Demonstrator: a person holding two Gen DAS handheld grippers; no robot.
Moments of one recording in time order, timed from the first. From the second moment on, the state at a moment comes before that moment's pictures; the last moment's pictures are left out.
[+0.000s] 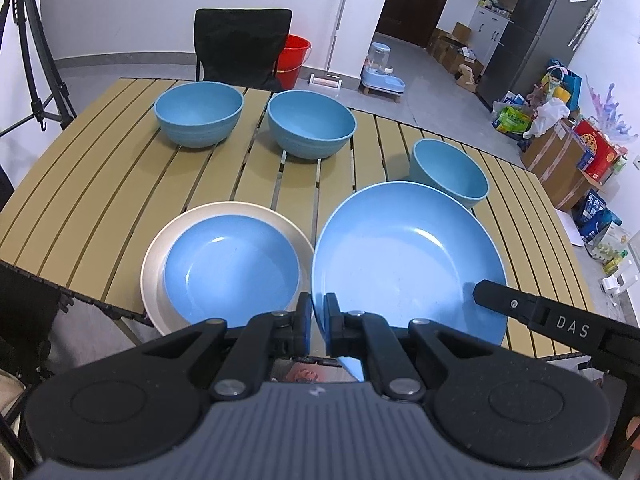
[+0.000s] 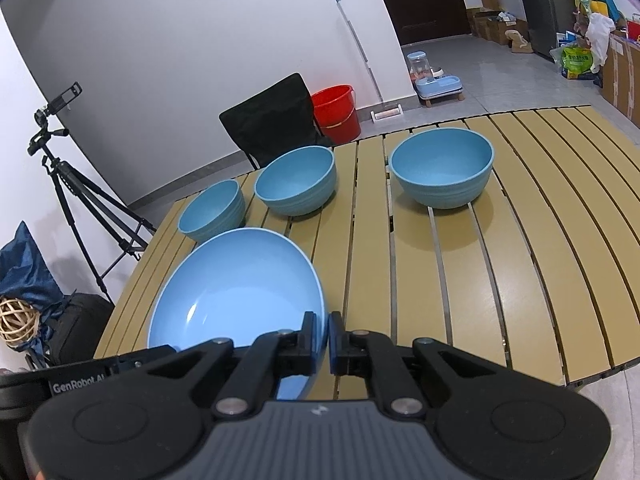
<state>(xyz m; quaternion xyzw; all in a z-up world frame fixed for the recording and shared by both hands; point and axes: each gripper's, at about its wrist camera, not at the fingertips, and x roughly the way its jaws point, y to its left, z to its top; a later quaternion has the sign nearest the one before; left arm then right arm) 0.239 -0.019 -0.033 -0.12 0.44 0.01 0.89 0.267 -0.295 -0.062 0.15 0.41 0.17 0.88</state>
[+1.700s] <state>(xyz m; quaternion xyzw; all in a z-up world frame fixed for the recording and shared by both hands) 0.284 0.094 -0.096 -0.18 0.47 0.05 0.86 0.325 -0.175 -0.120 0.09 0.47 0.19 0.85</state>
